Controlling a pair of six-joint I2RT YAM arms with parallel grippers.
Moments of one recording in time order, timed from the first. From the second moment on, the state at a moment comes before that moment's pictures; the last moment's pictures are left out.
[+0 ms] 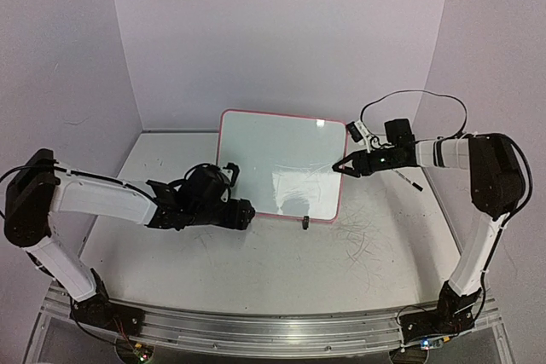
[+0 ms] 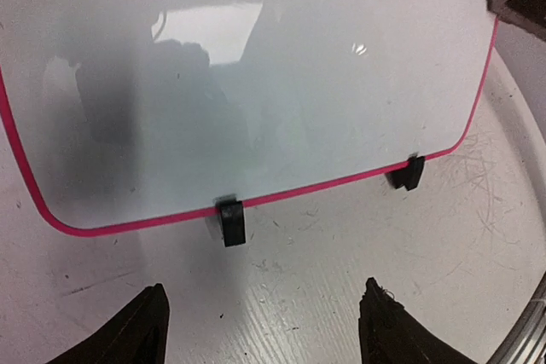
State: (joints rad) left arm -0.95 1.57 0.88 -0.02 -0.20 -0.56; right arm 0.21 1.89 1.23 -0.12 -0.88 -0.11
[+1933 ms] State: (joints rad) left arm -1.15 2.06 1.20 -0.10 -0.54 -0.91; right arm 0.24 1.25 0.94 -0.08 -0.11 0.18
